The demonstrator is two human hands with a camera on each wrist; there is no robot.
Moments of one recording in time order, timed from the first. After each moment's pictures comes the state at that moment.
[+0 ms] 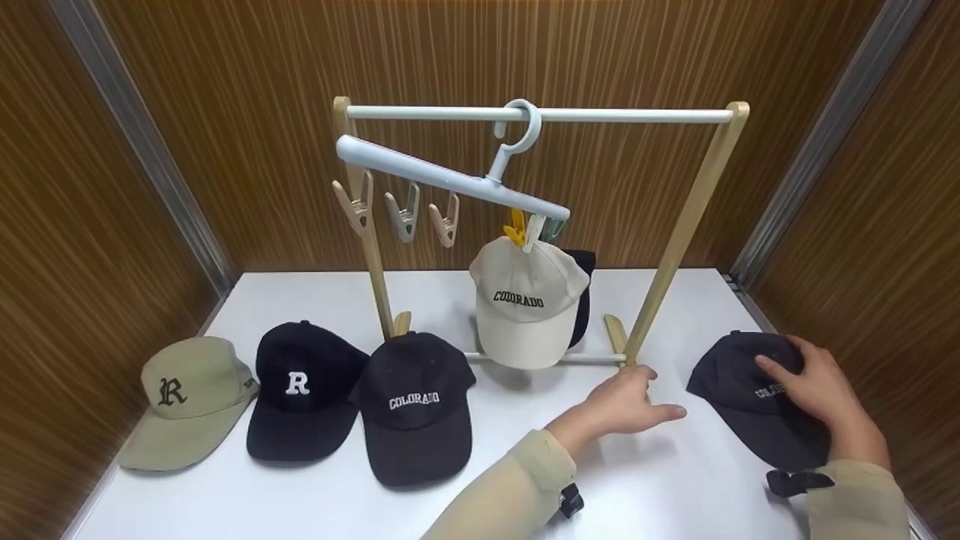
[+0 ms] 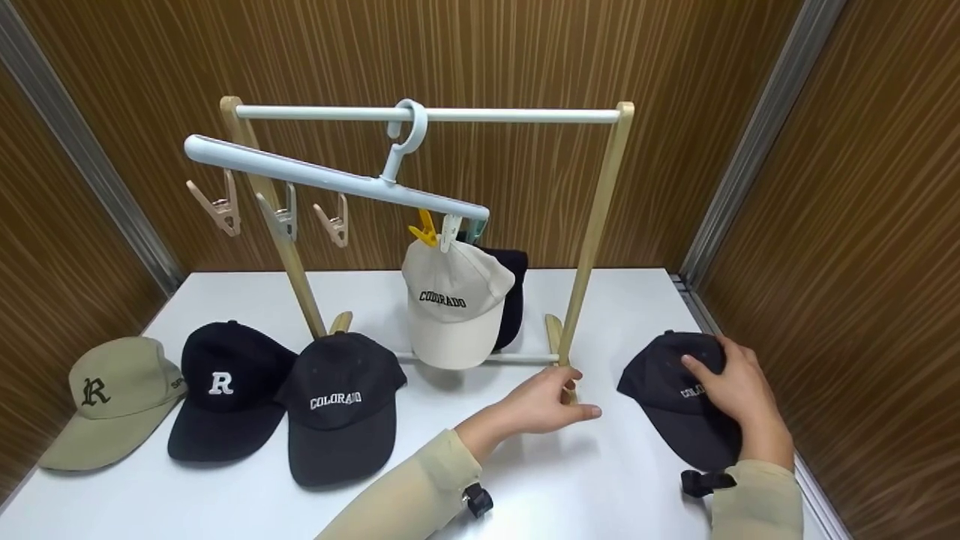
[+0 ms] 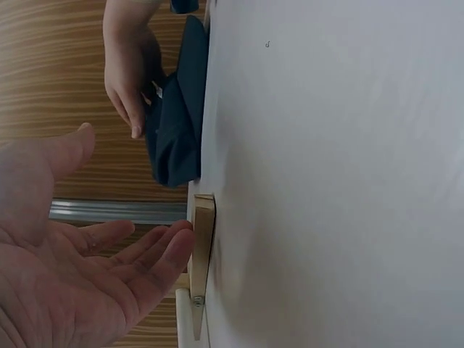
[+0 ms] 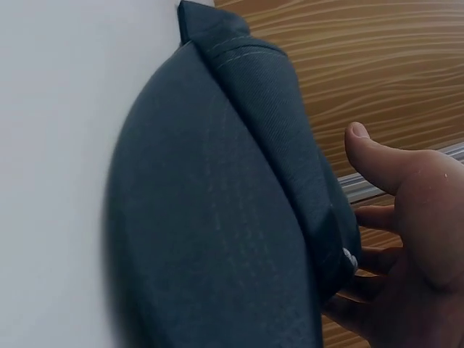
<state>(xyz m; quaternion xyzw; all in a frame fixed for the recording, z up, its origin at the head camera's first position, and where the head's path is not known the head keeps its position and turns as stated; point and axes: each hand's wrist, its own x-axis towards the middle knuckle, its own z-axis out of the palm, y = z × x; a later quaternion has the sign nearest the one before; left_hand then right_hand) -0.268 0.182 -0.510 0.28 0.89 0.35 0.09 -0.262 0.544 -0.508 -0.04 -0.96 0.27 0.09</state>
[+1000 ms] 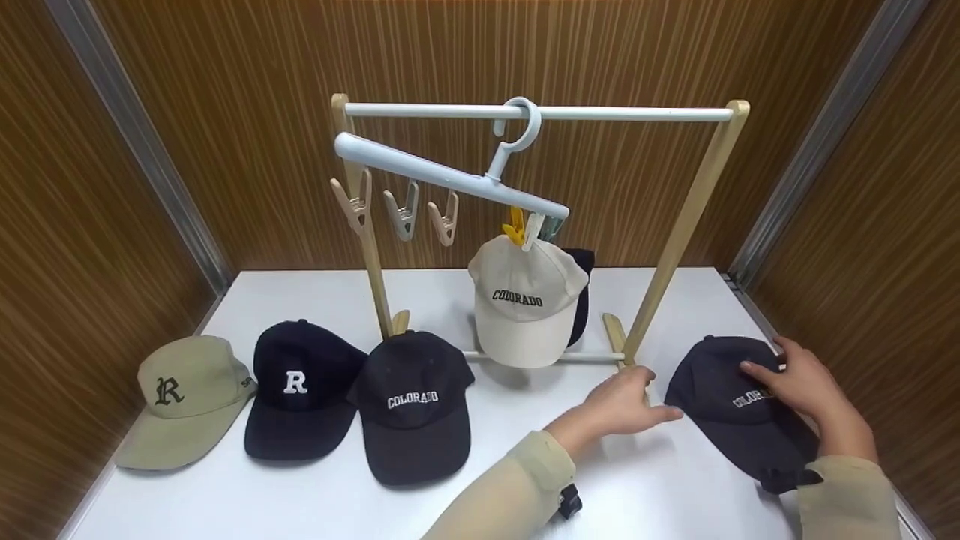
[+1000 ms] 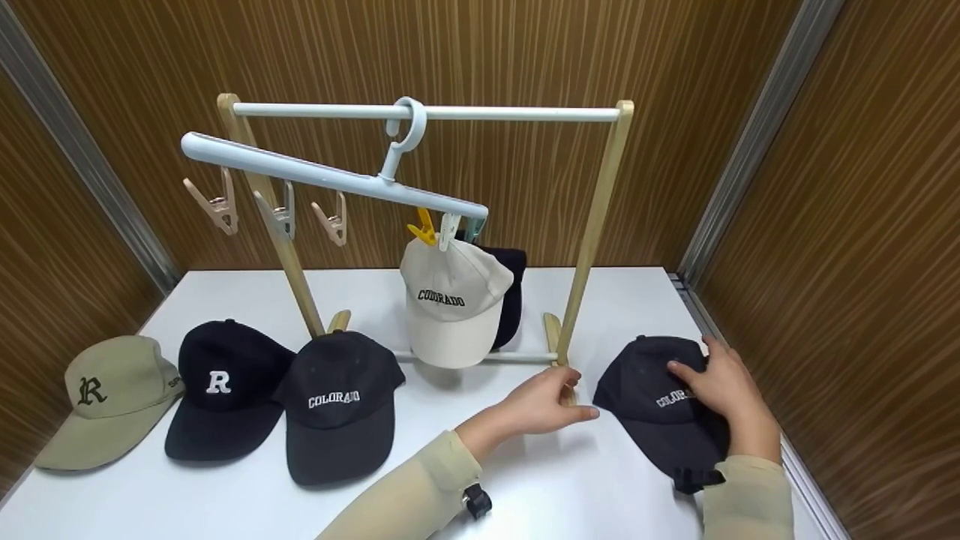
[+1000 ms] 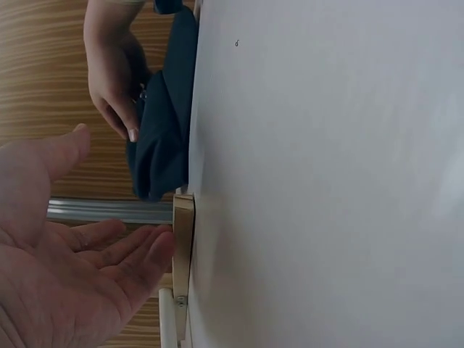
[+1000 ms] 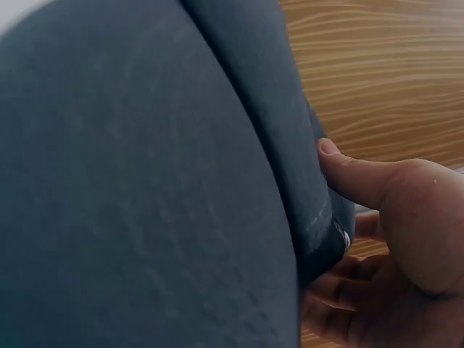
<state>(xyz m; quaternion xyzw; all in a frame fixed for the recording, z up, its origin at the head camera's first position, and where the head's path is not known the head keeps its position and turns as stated) -0.268 0.184 -0.516 0.29 0.89 0.33 0.07 -0.264 0.527 -0.499 -0.04 -0.97 0.26 0.01</state>
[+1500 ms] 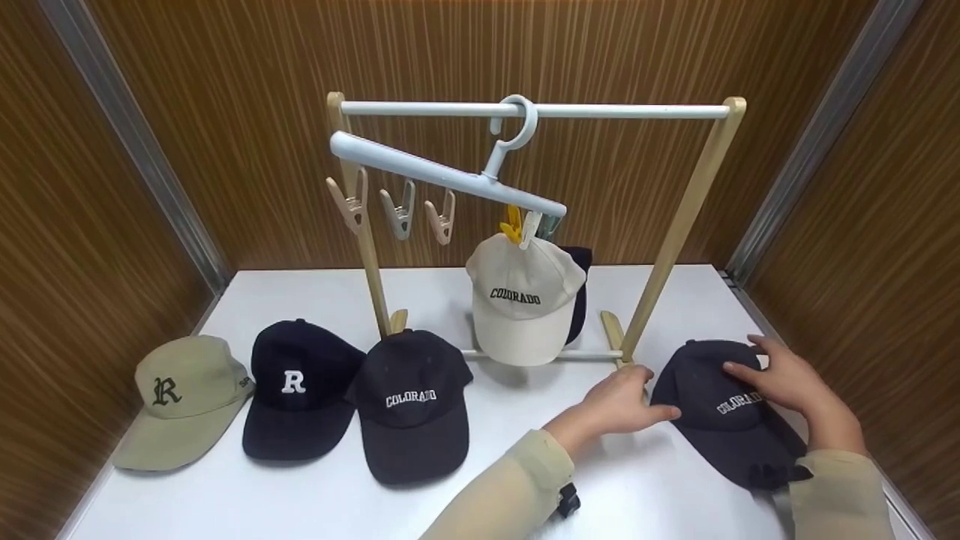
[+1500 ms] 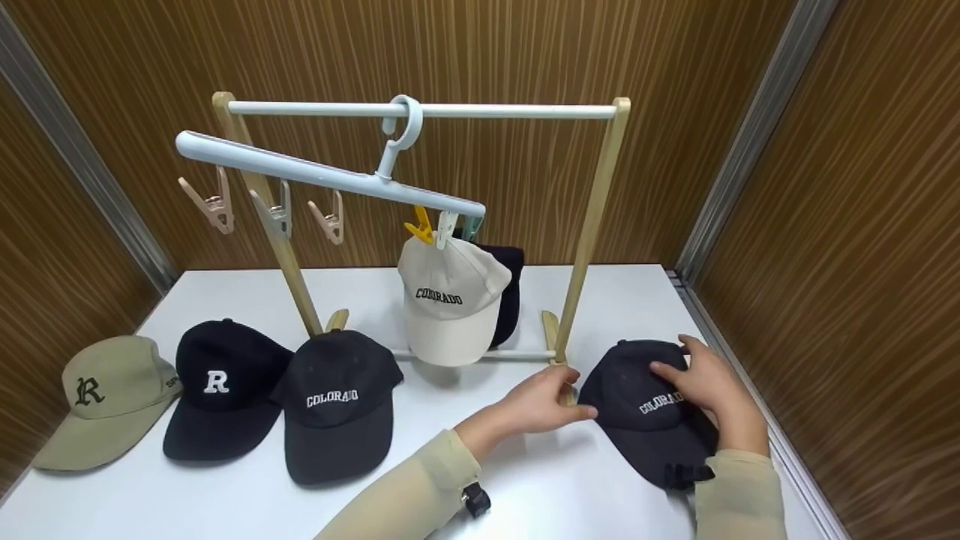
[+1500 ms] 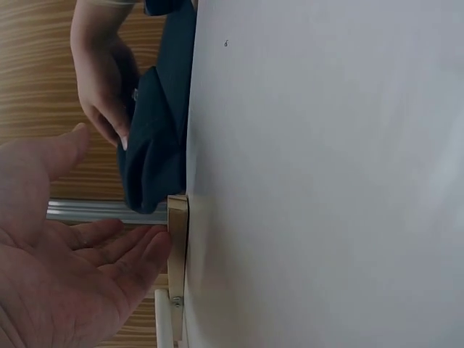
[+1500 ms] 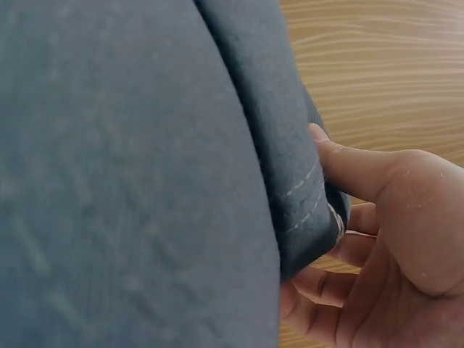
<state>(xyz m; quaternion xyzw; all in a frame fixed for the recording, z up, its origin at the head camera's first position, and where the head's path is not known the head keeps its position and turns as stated) -0.269 0.185 -0.520 0.30 0.90 0.32 0.06 -0.267 0.507 -0.496 -0.01 -0.97 0.24 -0.03</state>
